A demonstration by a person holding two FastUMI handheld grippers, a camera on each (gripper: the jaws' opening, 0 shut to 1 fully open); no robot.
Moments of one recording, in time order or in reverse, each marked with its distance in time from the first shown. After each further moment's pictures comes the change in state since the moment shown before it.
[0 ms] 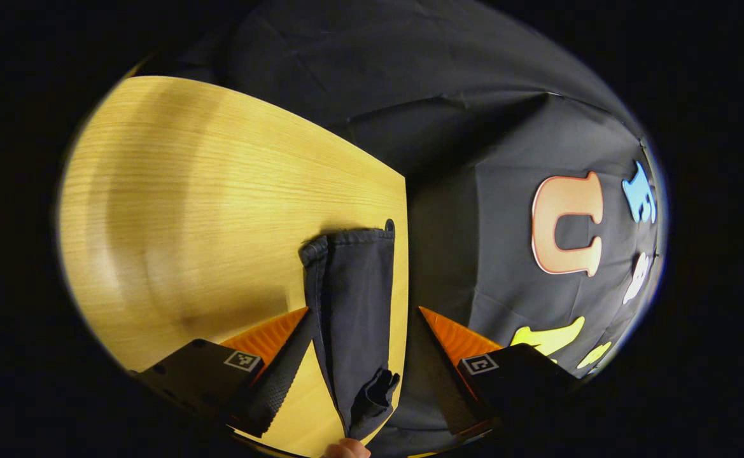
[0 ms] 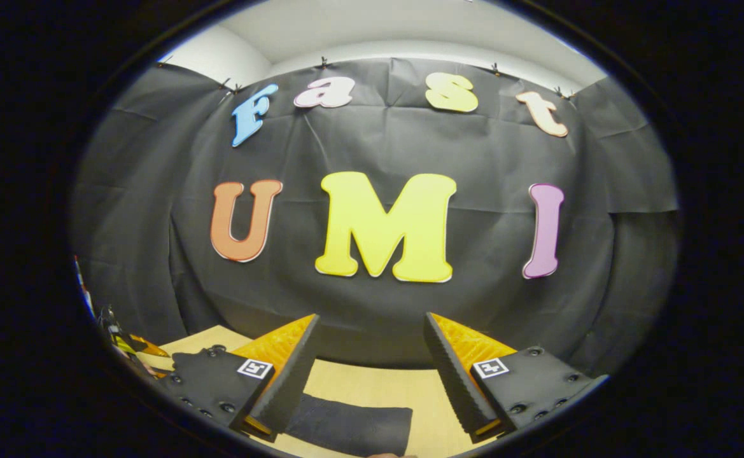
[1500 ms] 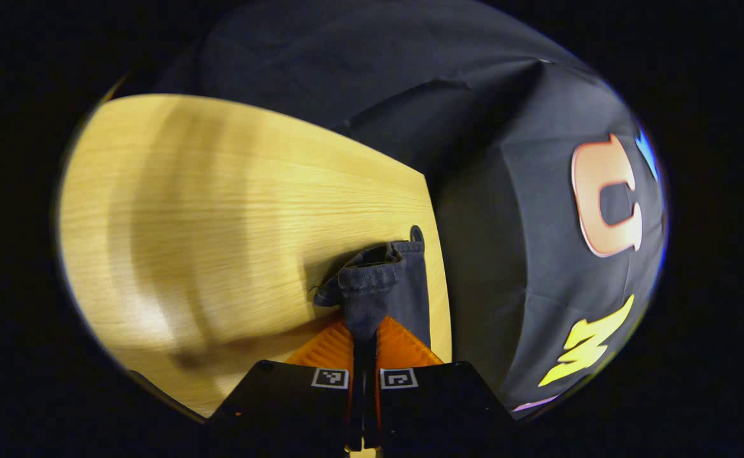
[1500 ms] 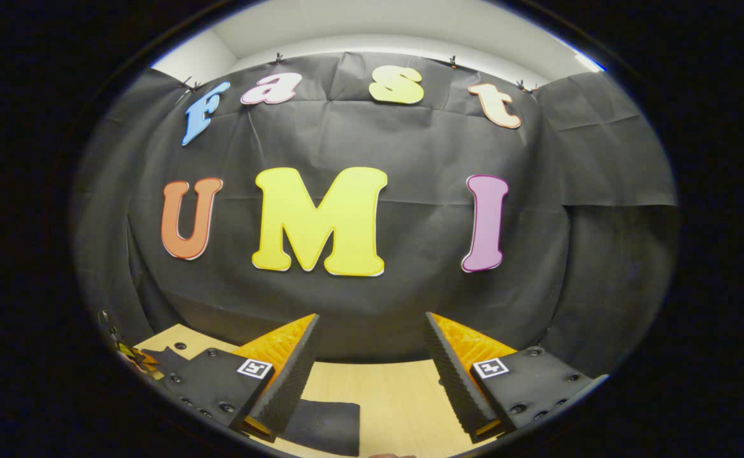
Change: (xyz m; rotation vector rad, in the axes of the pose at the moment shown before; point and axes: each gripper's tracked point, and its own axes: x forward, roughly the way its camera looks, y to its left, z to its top) left arm 0.056 -0.006 0.004 0.287 -0.078 0.153; right arm -0.006 -0.100 -0.001 0.030 0.042 -0.177
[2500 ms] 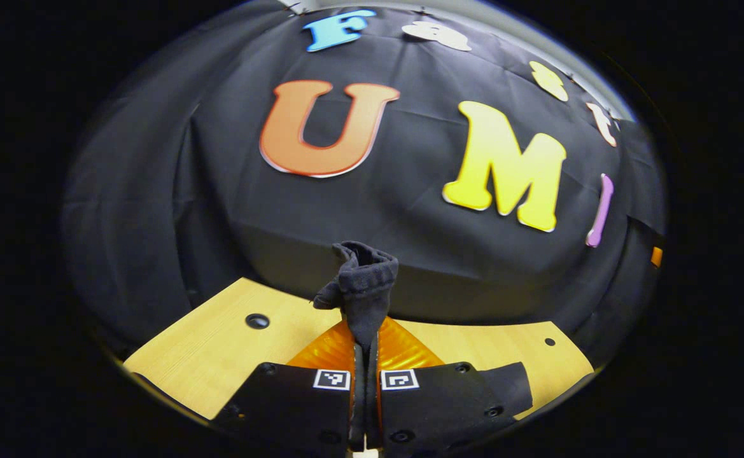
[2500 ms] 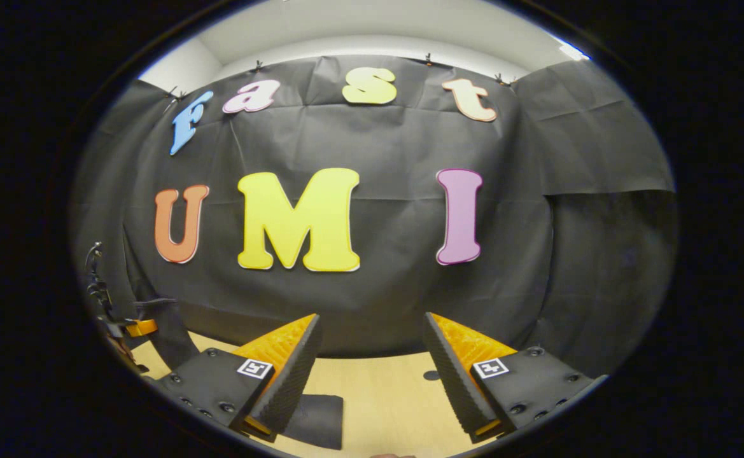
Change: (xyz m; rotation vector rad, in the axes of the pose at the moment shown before) left arm -0.106 -0.247 -0.106 1.055 -0.233 -0.312; right arm -0.027 -0.064 -0.010 0.065 0.011 -0.040
